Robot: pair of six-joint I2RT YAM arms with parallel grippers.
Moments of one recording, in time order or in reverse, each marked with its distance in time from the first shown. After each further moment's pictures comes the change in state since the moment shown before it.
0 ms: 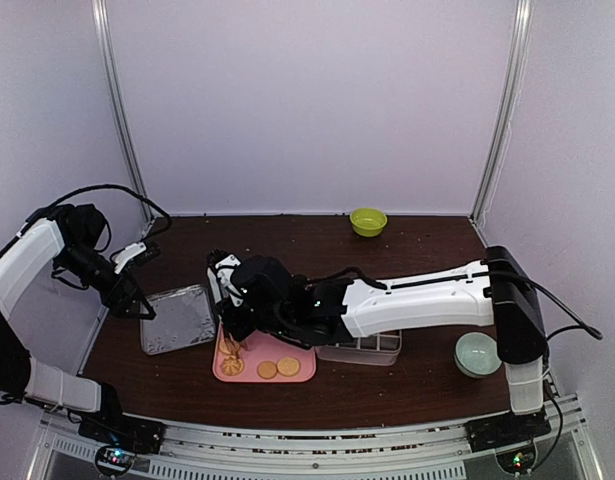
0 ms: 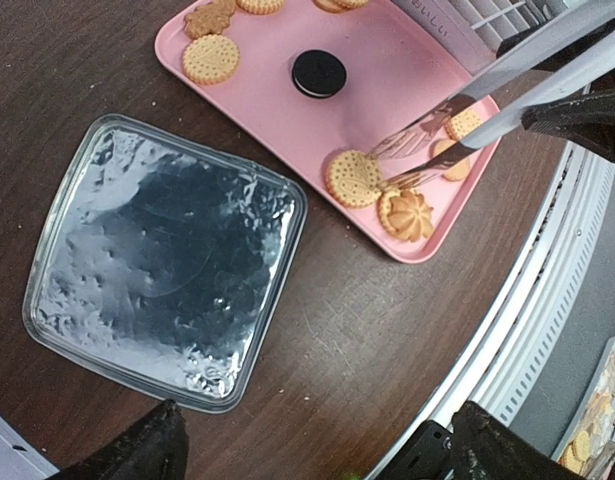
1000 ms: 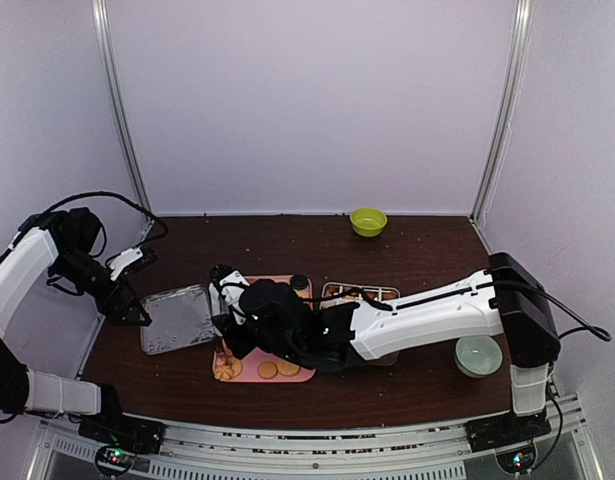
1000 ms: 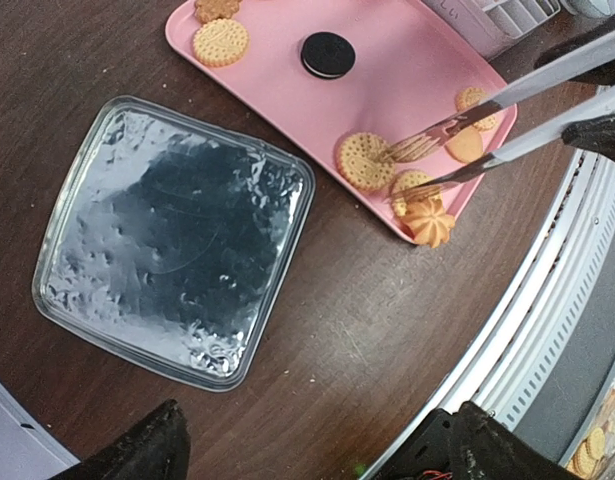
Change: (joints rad) left arm 0.001 -0.084 -0.043 0.000 -0.052 -0.005; right arm 0.058 -0.044 -0.159 0.204 0.026 0.026
